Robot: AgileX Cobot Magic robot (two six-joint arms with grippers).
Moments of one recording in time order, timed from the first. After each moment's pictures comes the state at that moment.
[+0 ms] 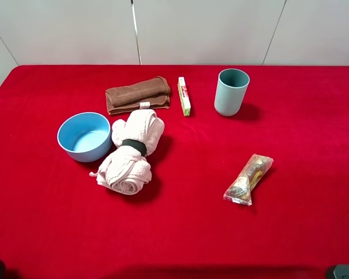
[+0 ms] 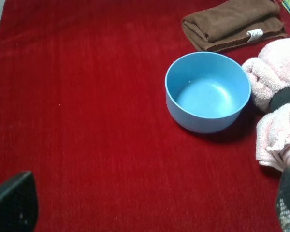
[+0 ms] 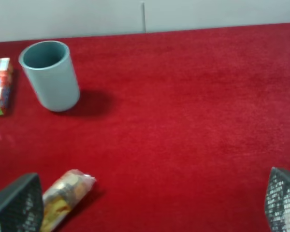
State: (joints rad) left arm 0.00 0.00 -0.49 -0.10 1.07 0.13; right arm -0.02 -0.01 -0.52 0.05 1.05 0.04
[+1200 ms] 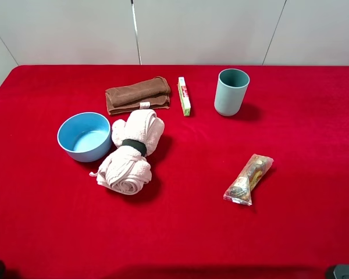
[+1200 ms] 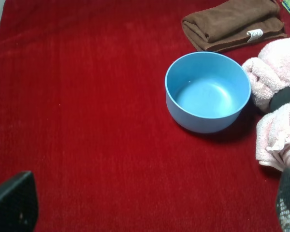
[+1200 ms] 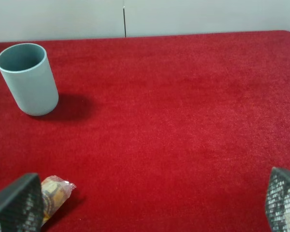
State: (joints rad) left arm 0.00 0.00 -0.49 -0.10 1.07 0.13; right arm -0.02 -0.01 -0.50 -0.01 1.02 0.04
